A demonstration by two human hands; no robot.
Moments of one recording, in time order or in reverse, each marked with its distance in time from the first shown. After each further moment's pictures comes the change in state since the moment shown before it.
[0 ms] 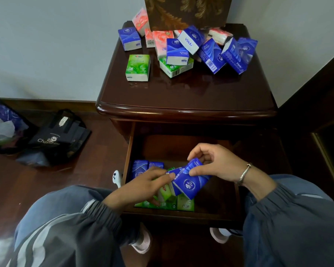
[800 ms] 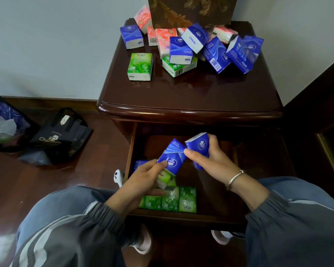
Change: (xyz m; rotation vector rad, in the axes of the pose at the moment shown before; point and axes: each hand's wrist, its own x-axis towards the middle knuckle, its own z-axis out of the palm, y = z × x) left_hand 0.012 -0.001 0.003 -0.348 0.251 -0.002; right_hand 0.015 0.001 0.026 0.196 0.351 0.173
